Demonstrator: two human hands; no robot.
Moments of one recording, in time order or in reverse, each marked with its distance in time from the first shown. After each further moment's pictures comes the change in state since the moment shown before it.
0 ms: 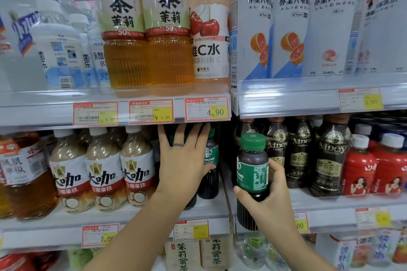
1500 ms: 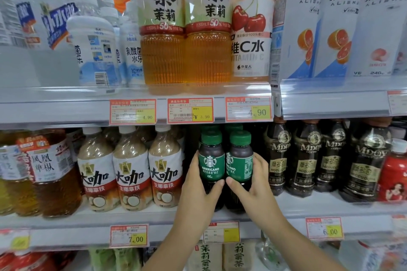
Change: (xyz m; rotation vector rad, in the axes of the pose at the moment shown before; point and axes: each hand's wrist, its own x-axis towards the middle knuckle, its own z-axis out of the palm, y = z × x) left_hand -0.063 -0.019 0.024 -1.261 -0.138 -0.484; right_hand 0.027 0.027 0.074 -0.169 -0.135 -0.059
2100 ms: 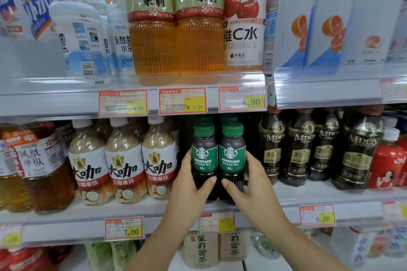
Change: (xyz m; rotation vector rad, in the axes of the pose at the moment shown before) left_hand -0.005 -0.013 -0.006 -0.059 -0.070 -0.040; right_hand -0.015 -0.003 -0.007 -0.186 -0.020 -0.042
